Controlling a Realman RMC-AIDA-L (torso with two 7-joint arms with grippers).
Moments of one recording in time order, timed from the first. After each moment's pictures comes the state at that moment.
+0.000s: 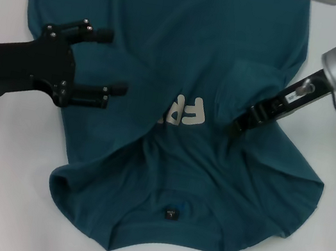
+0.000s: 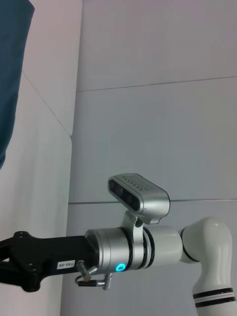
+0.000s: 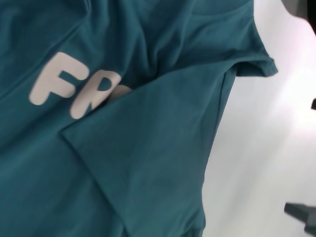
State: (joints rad) left arm -0.43 -2.16 -2.56 -0.78 -1.17 1.72 -1.05; right arm 0.92 2.02 -0.91 -0.59 -2.52 -1.60 2.38
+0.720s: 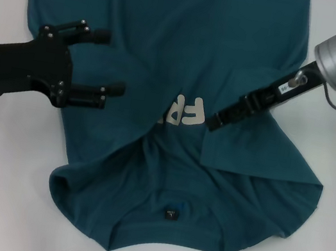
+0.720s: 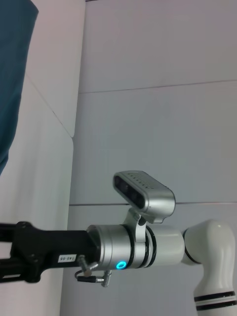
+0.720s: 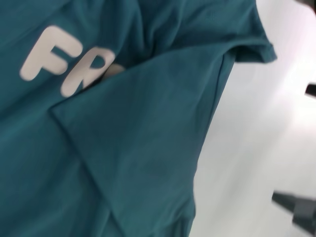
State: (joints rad) left arm -0.43 -2.16 -2.56 -0.78 -1.17 1.72 -1.06; right arm 0.93 2.03 -0.90 -0.61 -2.51 -1.57 2.36
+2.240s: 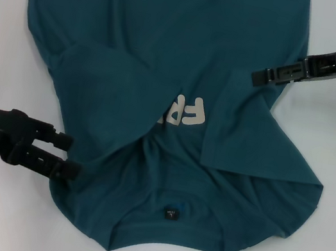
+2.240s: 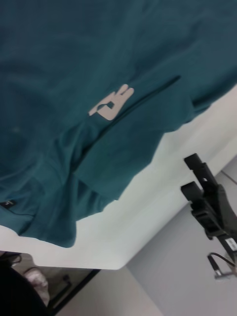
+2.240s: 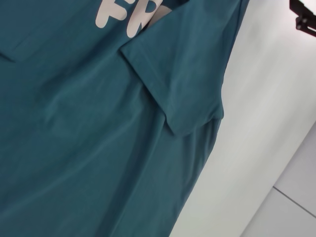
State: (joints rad) left arm -0.50 -2.01 -2.39 -0.81 -0.86 1.89 -1.85; right arm 0.79 1.94 -0.76 -0.65 -2.37 -1.55 2.27
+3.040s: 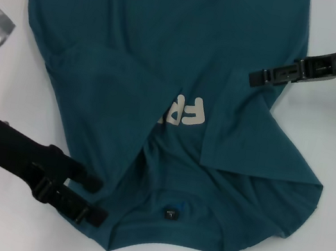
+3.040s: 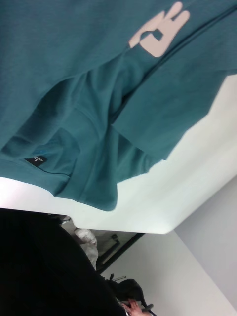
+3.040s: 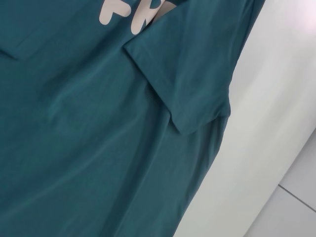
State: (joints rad) left arm -0.58 -2.09 -2.34 -0.75 -0.75 1.92 -1.85; right arm 0.79 1.95 -0.76 -0.65 -2.37 -1.53 2.27
